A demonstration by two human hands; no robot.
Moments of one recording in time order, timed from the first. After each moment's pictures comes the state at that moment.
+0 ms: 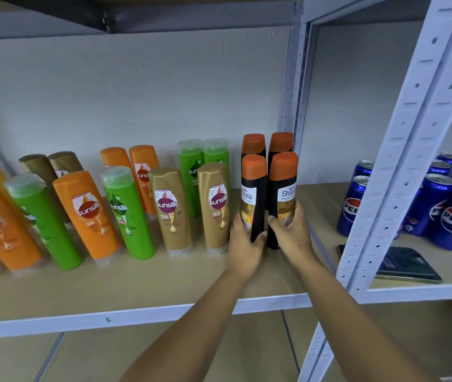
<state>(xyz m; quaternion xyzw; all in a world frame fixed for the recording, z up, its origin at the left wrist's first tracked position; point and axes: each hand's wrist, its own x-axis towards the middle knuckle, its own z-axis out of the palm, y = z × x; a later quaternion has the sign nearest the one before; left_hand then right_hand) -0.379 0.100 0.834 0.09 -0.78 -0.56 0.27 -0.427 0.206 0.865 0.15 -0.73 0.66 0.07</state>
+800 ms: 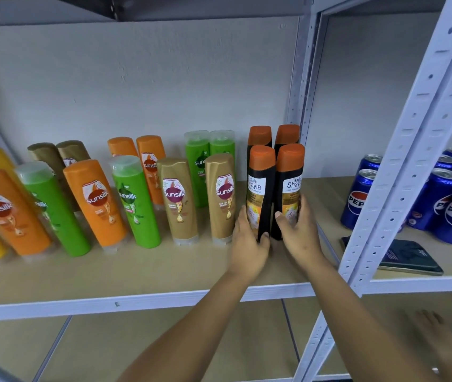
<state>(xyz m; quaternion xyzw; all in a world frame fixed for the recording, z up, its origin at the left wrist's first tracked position) -0.344 0.105 0.840 0.12 -0.83 -0.48 0.24 -0.409 0.215 0.860 0.18 -0.79 0.58 0.10</state>
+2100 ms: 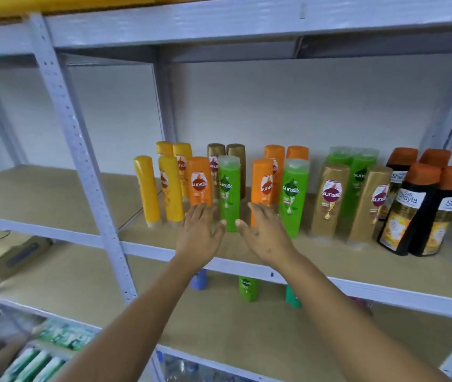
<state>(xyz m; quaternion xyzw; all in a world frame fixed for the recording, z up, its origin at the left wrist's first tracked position) -0.048 -0.188 0.906 0.26 -0.91 -0.17 0.28 -0.160 -0.061 0.915 0.45 -0.83 0.31 0.08</state>
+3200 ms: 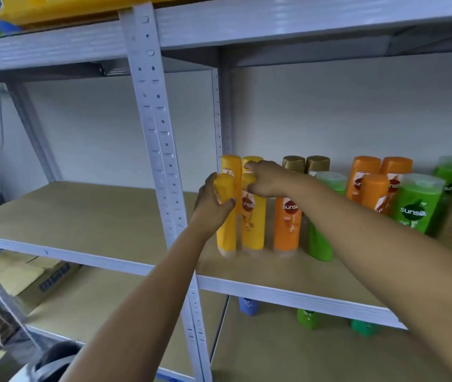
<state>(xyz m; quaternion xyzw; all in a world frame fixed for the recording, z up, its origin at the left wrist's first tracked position) -0.019 -0.425 0.957 0.23 -0.84 -0.36 0.35 -0.133 -0.316 1.036 0.50 -0.85 0.14 -0.01</state>
